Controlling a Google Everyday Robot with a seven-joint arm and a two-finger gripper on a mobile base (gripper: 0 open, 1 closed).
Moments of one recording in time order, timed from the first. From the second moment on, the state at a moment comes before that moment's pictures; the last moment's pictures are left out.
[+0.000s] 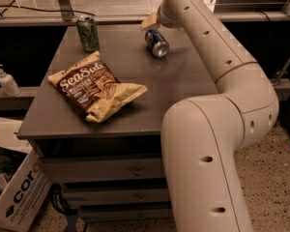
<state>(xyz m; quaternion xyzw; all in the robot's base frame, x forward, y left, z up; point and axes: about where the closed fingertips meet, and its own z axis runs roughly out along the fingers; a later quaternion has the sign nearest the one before) 0.888 -0.104 0.868 -0.94 0.03 -0.33 0.06</state>
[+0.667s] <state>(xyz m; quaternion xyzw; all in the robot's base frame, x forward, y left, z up) 0.890 -0.092 0.853 -0.95 0.01 -0.31 0.05</state>
